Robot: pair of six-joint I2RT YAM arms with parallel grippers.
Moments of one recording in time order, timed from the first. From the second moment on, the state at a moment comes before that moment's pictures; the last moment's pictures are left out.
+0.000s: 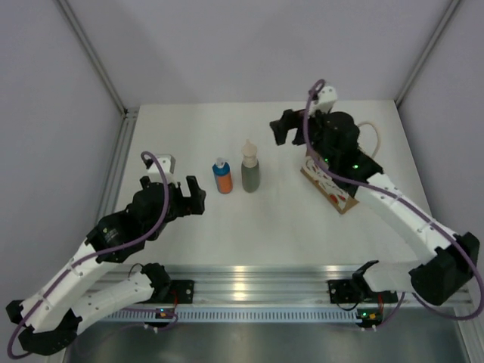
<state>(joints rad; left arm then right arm) -0.83 0.71 1.02 -0.81 -0.53 -0.51 0.61 1.35 1.23 0.03 0.04 0.17</state>
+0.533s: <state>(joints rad) -0.84 1.22 1.12 -0.57 -0.15 -0.65 0.20 0.96 0.99 -0.38 0.32 0.31</state>
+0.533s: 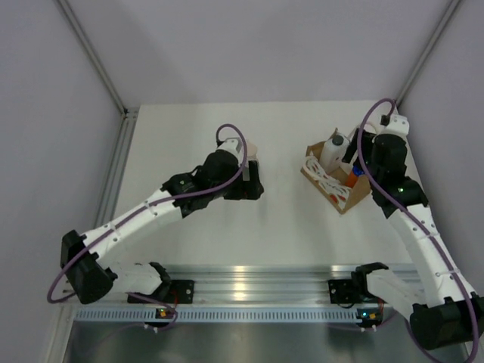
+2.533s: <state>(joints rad) -0.94 1.24 1.05 -0.48 -0.05 -0.55 0.04 1.46 1.03 -0.44 0.23 0.12</state>
